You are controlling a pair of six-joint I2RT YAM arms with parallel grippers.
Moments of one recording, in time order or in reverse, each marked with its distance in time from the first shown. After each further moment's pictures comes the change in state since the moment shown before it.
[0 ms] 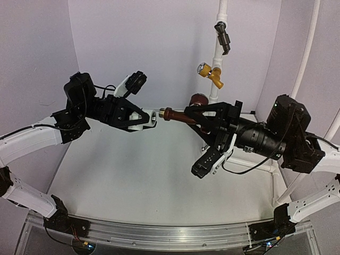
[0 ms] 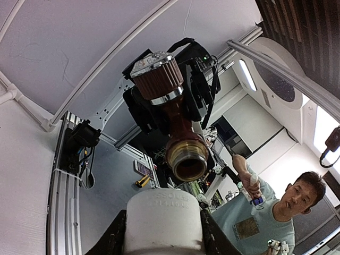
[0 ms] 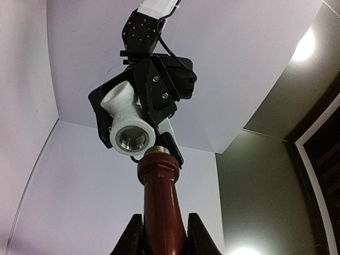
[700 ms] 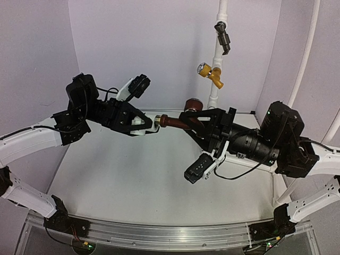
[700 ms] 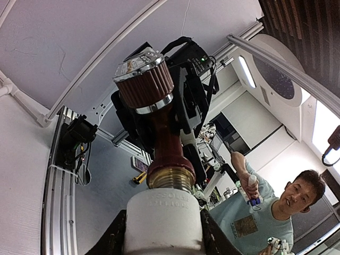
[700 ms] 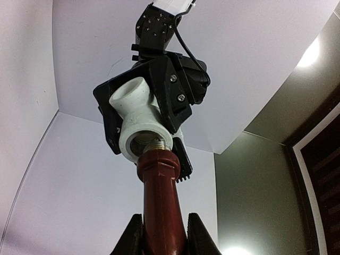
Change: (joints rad) left arm -0.048 -0.005 0.001 -0.049 -0.024 0.030; right arm 0.029 0.024 -0.045 0.069 0.053 -0.059
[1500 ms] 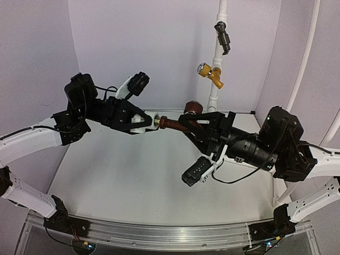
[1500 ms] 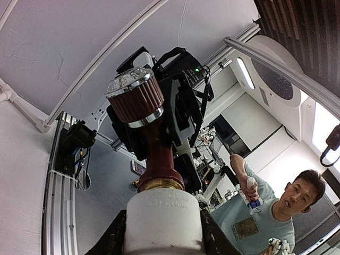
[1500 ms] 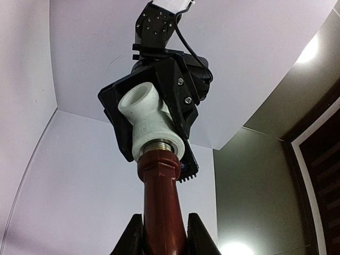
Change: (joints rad) left arm -0.001 -0.001 0.000 0.041 -0.010 -0.022; right arm 0.028 0.000 -0.035 0.052 0.050 -0.001
